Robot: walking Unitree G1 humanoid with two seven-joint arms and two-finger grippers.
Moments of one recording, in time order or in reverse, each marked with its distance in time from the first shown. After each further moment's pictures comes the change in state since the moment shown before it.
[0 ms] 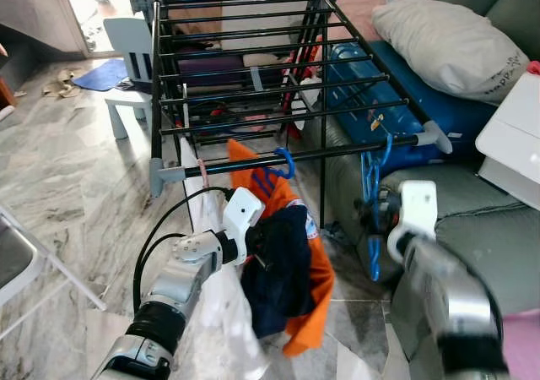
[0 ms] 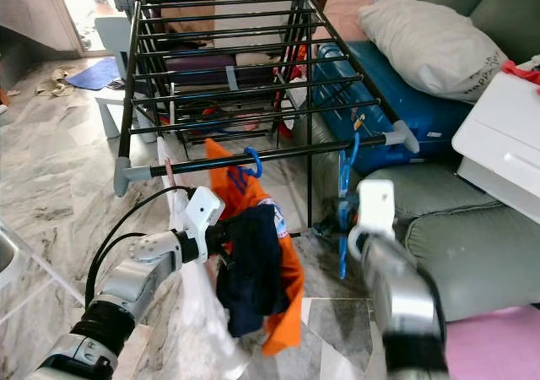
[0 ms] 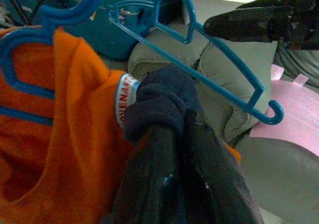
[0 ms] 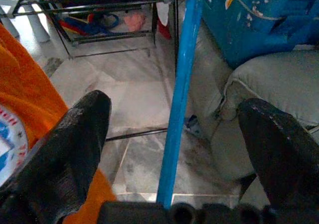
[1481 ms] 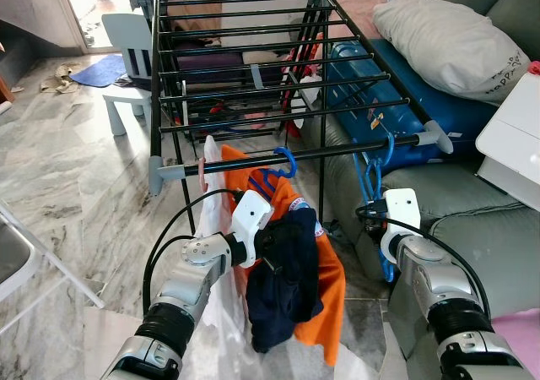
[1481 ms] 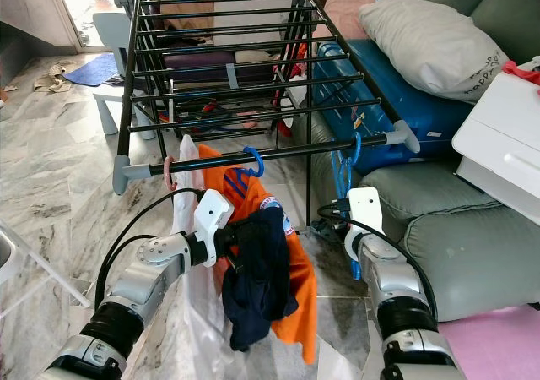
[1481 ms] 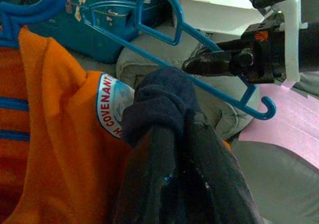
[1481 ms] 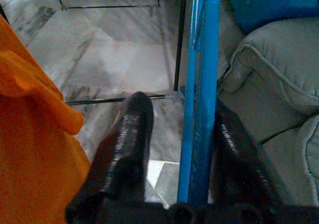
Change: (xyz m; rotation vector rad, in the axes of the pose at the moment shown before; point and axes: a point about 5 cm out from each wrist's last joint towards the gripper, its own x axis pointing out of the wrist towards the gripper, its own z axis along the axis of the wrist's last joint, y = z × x) left arm 0.012 -0.013 -0.001 -0.014 -0.016 -0.034; right arm 0.026 -0.006 -0.029 -0.093 0.143 0.028
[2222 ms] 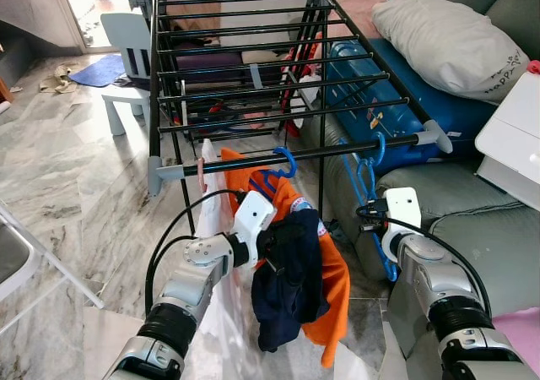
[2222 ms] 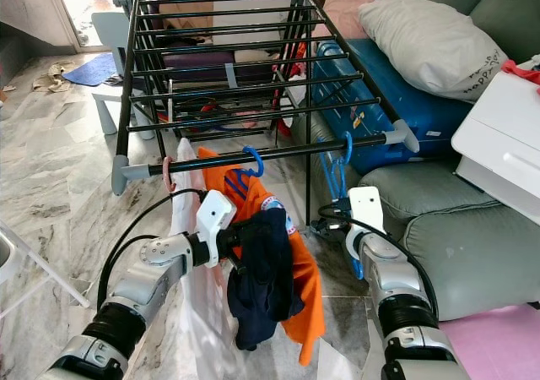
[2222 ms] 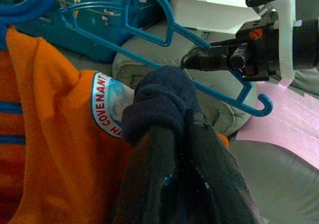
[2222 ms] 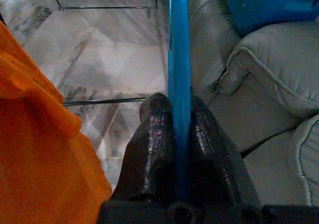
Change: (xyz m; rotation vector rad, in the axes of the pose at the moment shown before) left arm 0.003 -0.003 0.000 0.003 0.001 -0.011; right arm 0.001 -0.003 0.001 -0.017 -0.007 -0.006
